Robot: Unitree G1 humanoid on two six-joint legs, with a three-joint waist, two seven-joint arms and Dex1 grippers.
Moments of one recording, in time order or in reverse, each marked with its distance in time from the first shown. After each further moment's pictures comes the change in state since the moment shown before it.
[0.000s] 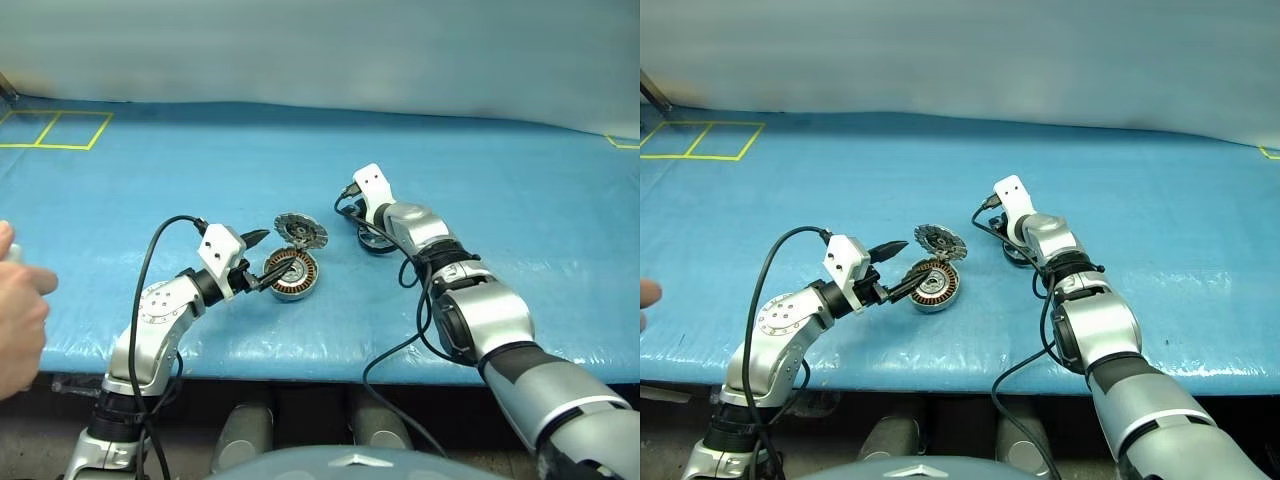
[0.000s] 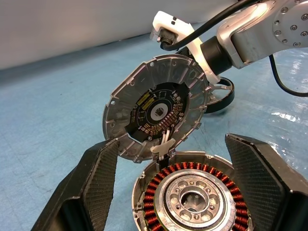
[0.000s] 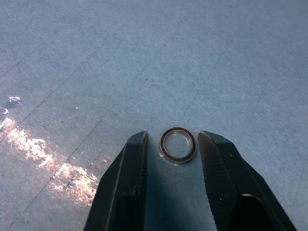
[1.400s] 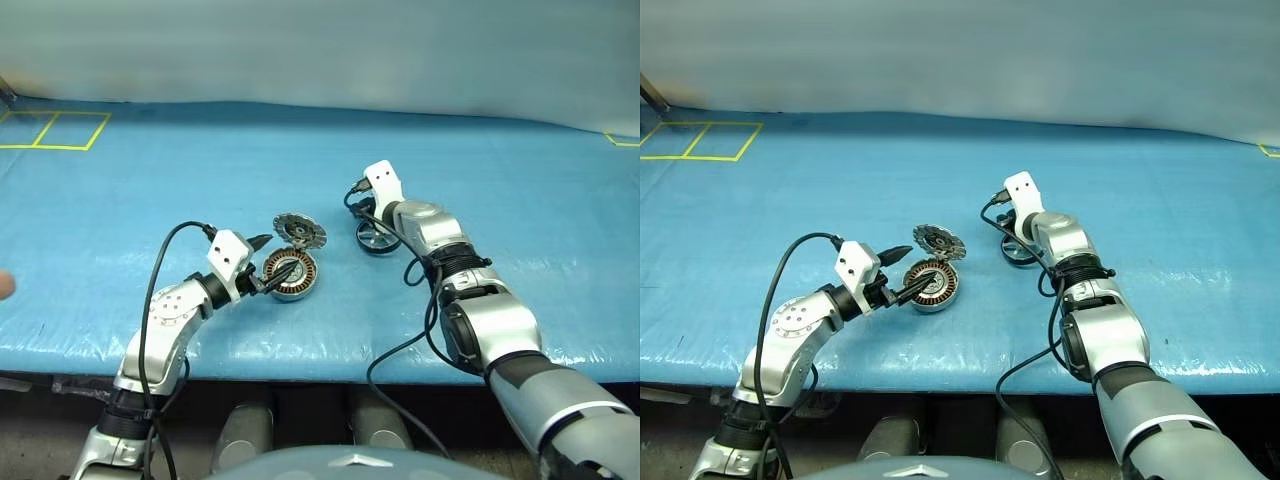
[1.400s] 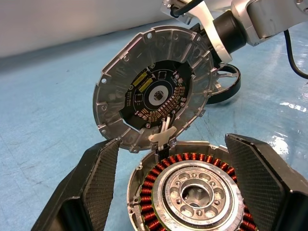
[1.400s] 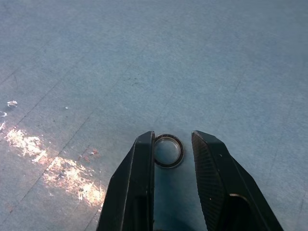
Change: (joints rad) left arm -0.002 -0.017 -0.046 0.080 0.033 -0.060 0.029; right arm 0.069 -0.032 -0.031 -0.193 0.036 0.129 0.037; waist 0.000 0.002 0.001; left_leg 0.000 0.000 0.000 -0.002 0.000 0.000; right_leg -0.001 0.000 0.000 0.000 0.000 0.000
